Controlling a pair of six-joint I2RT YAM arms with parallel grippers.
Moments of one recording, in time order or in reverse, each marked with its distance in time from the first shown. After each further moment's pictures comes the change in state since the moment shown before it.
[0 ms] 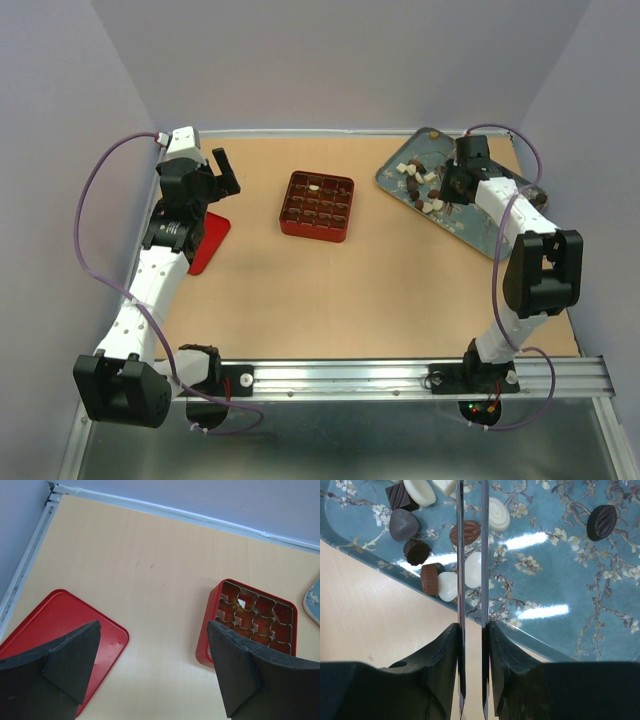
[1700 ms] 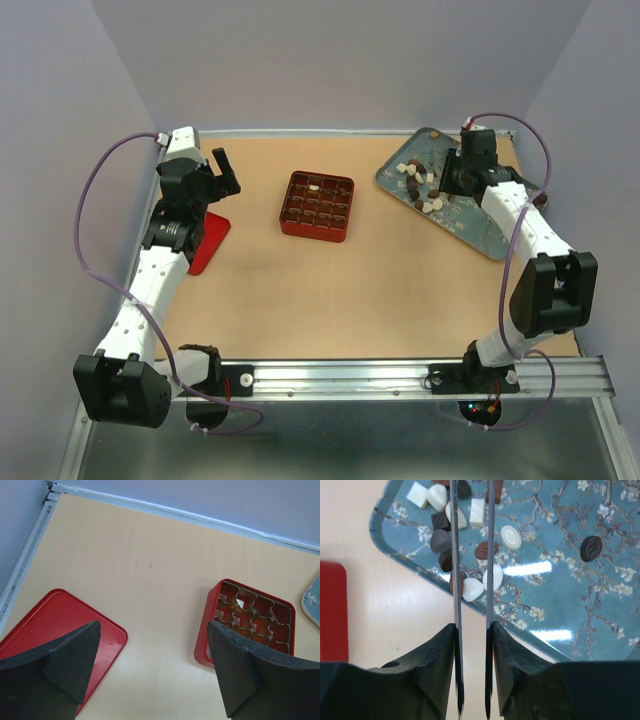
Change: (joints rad) left arm 0.000 0.000 -0.001 0.001 0.004 -0.007; right arm 0.035 -0.135 0.007 0.010 -0.011 -0.027
